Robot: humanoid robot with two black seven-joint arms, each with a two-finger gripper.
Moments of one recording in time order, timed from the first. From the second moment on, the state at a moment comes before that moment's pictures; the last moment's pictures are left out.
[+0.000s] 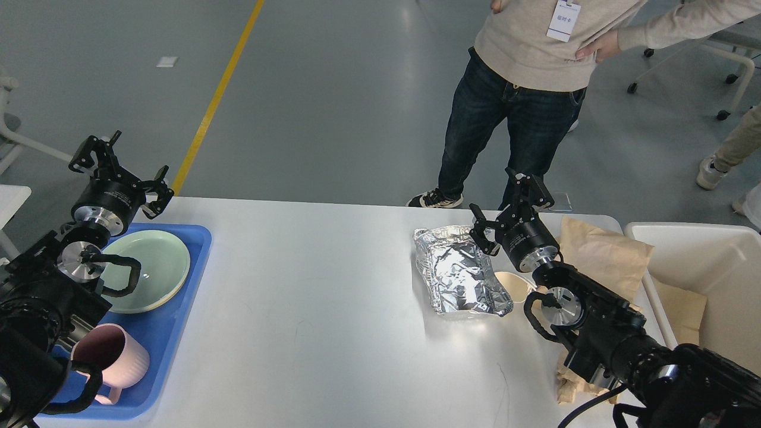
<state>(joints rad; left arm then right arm) -0.92 0.22 -0.73 0.06 -0.19 -0.61 -0.24 0.73 0.02 0.64 0.24 -0.09 0.49 0.45</state>
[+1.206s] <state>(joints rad) -0.91 -0.01 -0.73 0.06 -0.19 -0.61 -0.46 0.73 0.02 0.64 0.24 -0.09 0.49 0.45</state>
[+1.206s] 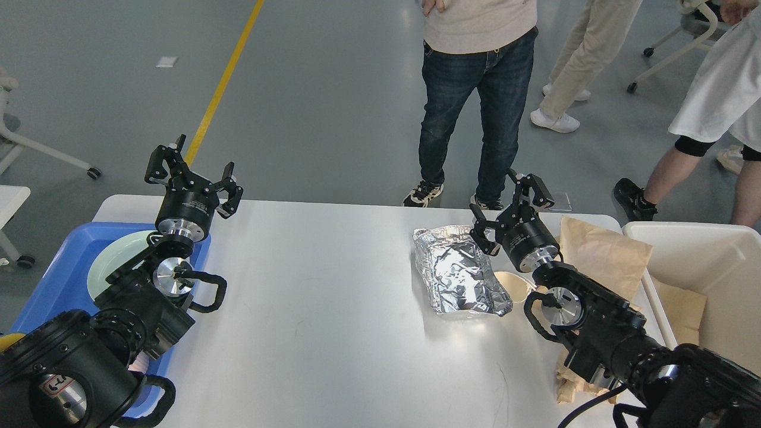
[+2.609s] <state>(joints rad) -0.88 -0.01 -0.73 0.06 -0.19 -0.62 -0.46 0.73 0.02 0.64 0.24 -0.09 0.49 0.45</state>
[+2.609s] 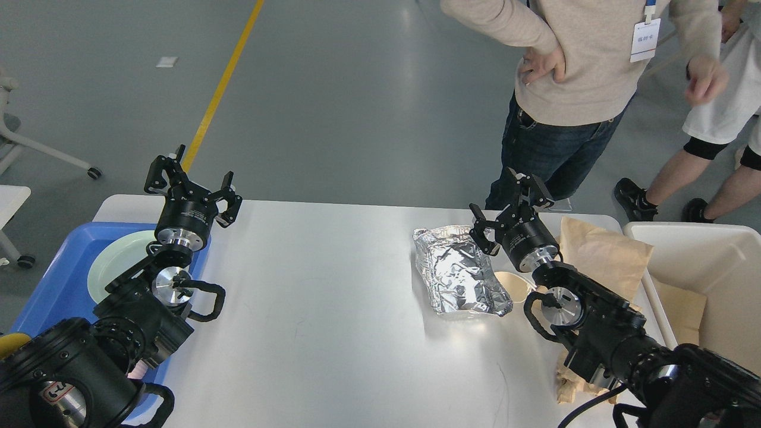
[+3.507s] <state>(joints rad) -0.88 -0.01 -0.73 0.06 -0.19 -0.62 -0.46 0.73 0.02 0.64 0.24 -0.09 0.48 0.45</state>
